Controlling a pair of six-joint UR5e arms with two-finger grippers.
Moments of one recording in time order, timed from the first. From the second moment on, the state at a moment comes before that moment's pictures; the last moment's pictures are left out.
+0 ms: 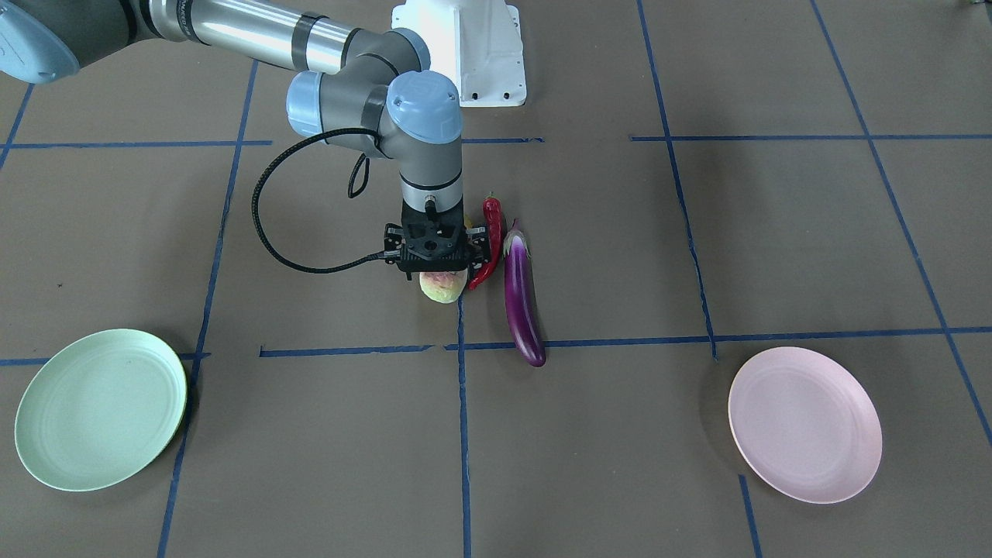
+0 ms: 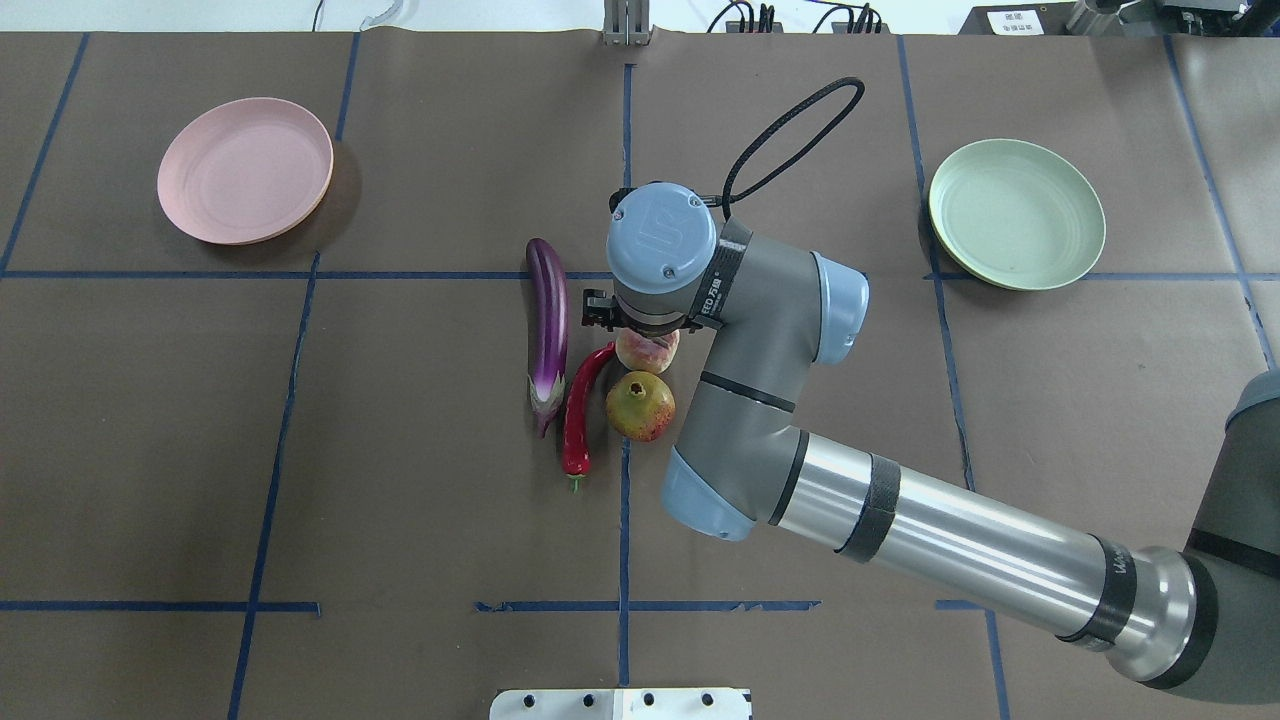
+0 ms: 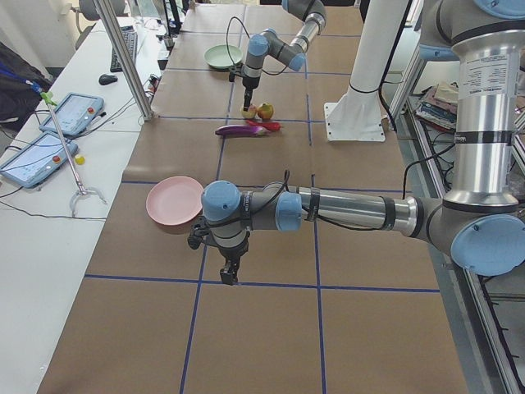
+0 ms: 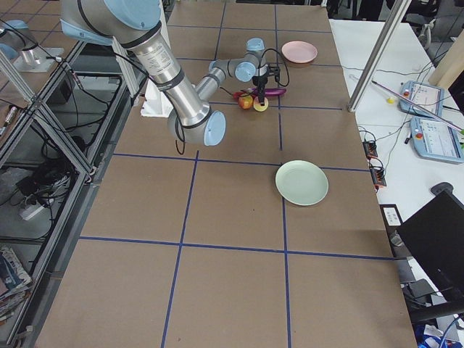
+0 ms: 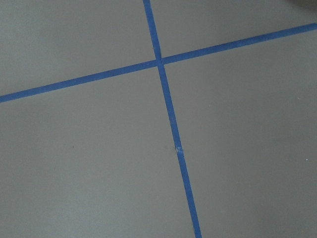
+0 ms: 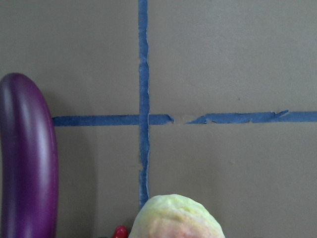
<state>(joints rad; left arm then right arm) -1.54 -1.51 -1.72 -1.46 -2.33 0.21 0.52 -0.73 1.41 -1.48 1.72 1.23</state>
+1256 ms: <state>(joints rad) -1.53 -1.51 -1.71 -1.46 -2.33 0.21 0.83 -0.81 1.41 -1.49 2.00 0.87</state>
